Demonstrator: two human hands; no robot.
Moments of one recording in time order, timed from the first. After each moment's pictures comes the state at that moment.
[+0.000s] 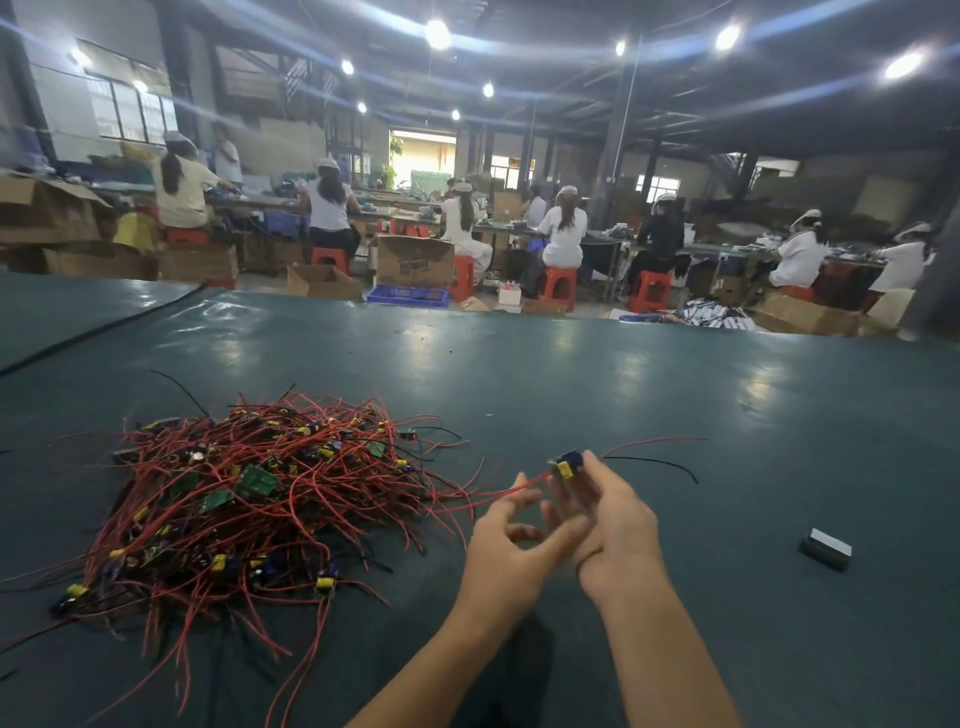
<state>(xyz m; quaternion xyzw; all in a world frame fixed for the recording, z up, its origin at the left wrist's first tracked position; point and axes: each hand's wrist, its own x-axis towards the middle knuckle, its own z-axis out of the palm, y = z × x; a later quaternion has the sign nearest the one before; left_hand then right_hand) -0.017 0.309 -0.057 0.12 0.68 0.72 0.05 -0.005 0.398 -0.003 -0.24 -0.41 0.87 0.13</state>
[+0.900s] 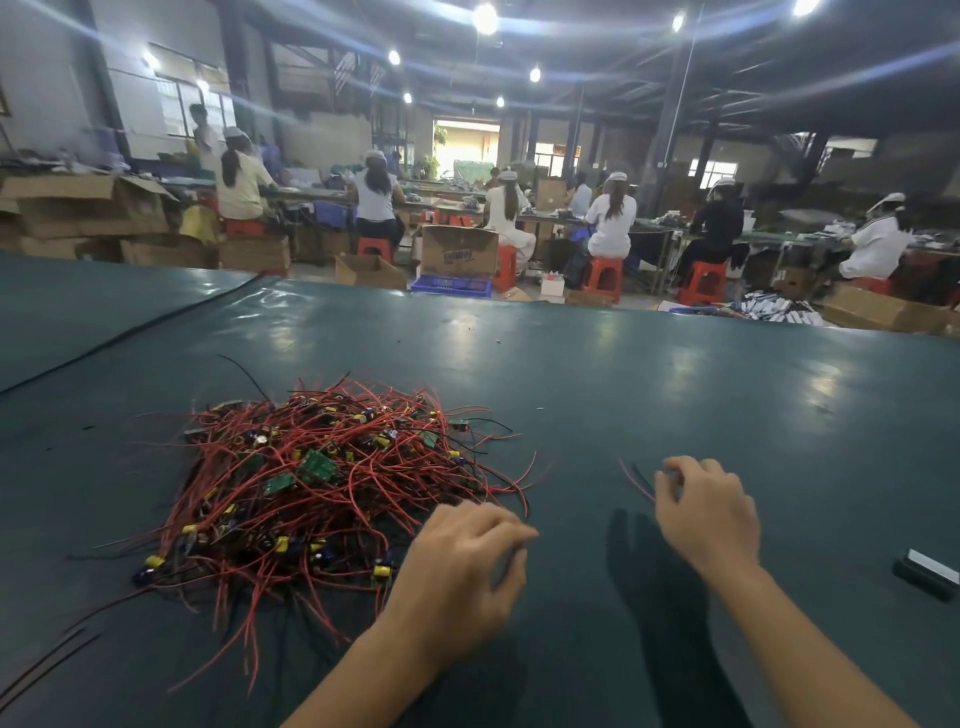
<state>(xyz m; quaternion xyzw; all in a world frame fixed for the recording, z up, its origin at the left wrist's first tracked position) -0.030 0.210 -0.069 0.36 0.84 0.29 -0.29 -0.059 0.480 -0.061 -0.20 -0.94 0.15 0.25</state>
